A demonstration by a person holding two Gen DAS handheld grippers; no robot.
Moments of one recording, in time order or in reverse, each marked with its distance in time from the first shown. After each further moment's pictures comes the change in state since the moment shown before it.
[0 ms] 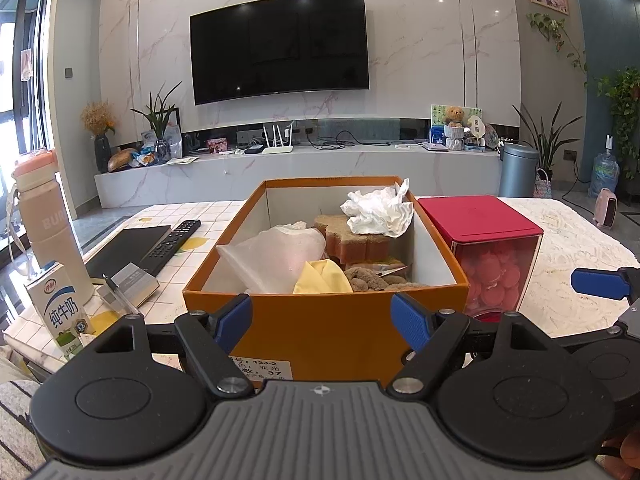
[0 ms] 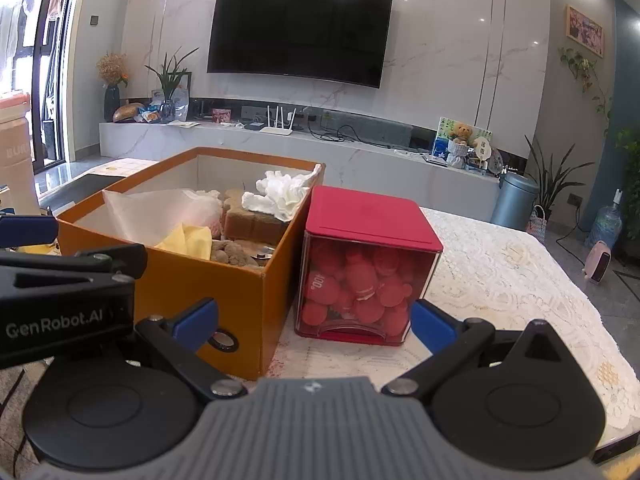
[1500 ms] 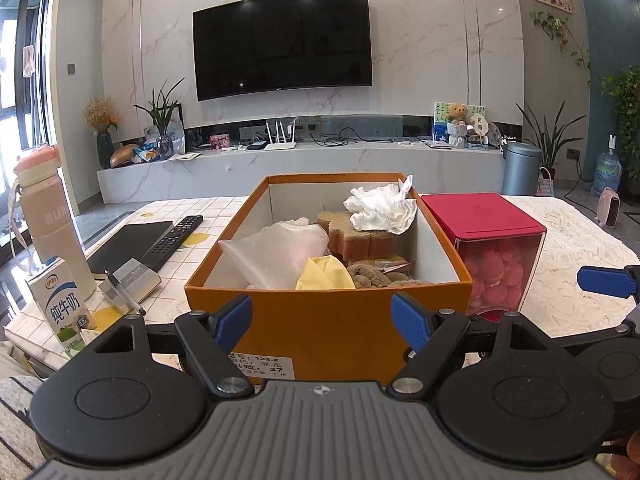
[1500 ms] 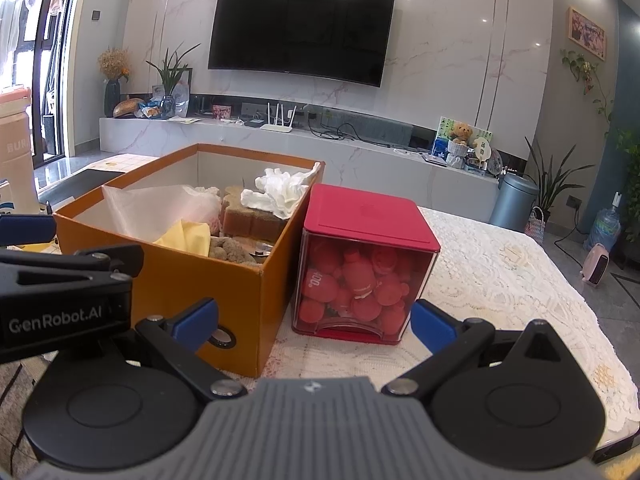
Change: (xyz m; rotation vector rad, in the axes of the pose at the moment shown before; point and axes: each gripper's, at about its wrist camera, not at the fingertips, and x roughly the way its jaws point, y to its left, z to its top) left arm -0.001 -0.005 -0.002 -0.003 0.009 0.016; right arm -0.002 -0.001 0.001 -0.011 0.006 -0.004
